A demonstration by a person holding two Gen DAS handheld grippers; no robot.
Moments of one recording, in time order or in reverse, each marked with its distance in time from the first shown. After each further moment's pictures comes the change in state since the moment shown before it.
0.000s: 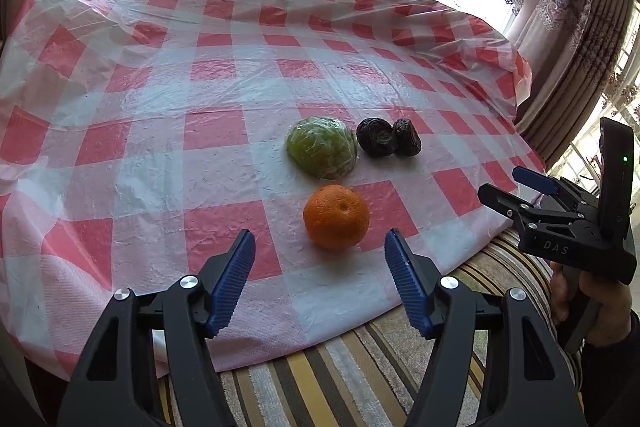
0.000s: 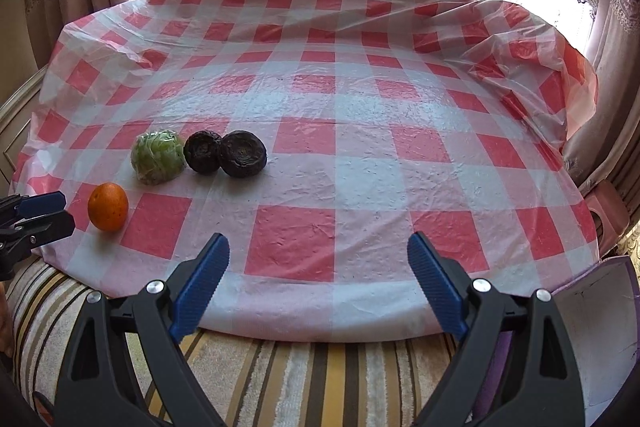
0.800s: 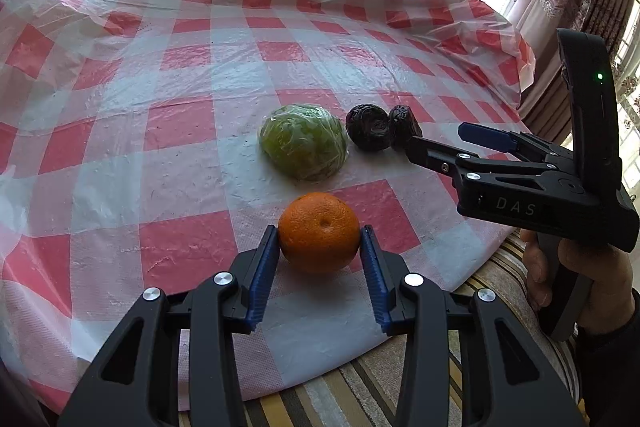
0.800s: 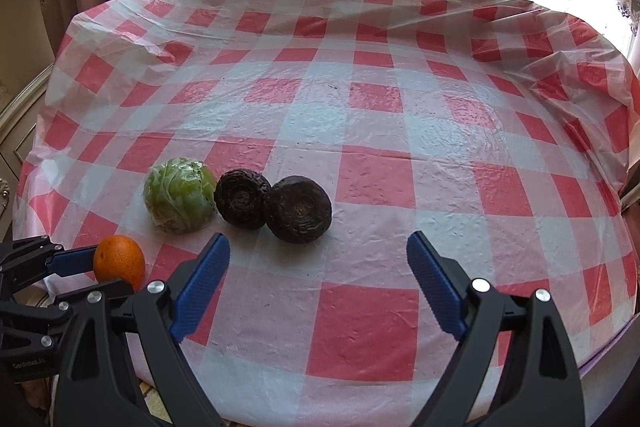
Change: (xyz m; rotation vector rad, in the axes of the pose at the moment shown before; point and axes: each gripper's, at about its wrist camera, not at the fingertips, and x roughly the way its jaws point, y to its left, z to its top) left arm 0.034 -0.007 0.008 0.013 0.049 -0.011; right arm 0.056 0.038 0.046 -0.041 0.041 0.114
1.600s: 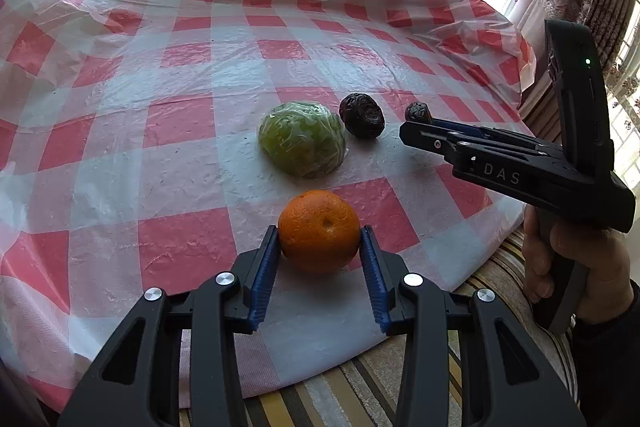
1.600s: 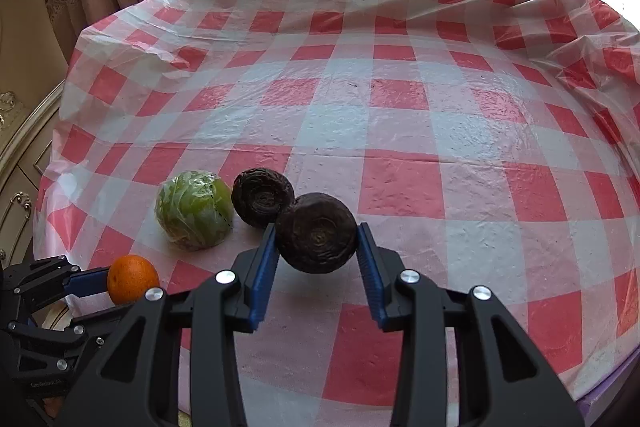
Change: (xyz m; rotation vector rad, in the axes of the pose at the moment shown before) left arm 0.000 0.000 -0.001 -0.003 0.004 0.005; right arm 0.010 -0.005 0.006 0.035 0.014 0.099
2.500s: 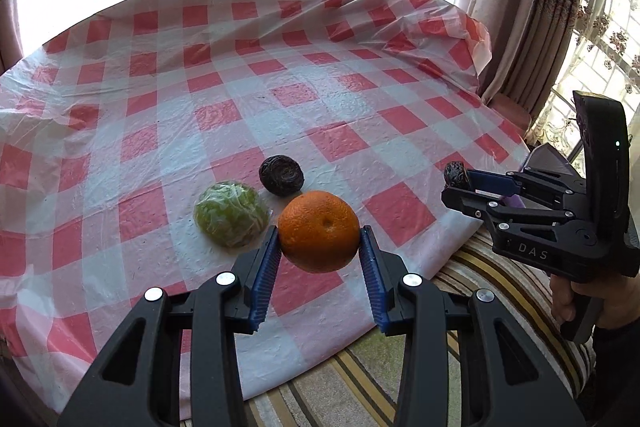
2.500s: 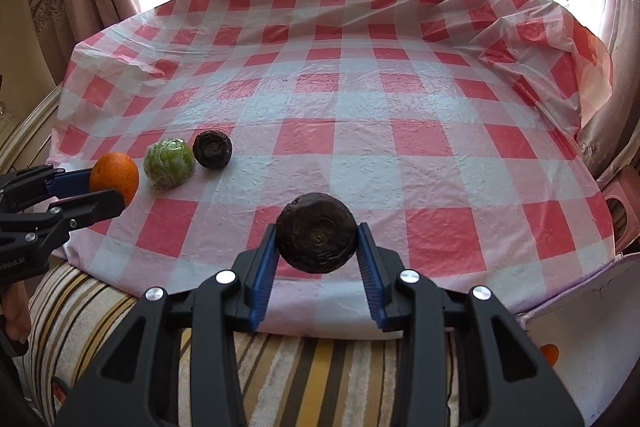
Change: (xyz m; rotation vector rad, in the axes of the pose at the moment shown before) left arm -0.025 -0.077 0.035 0.240 -0.032 0.000; right arm -0.086 -0.051 -0.057 0.061 -0.037 -0.101
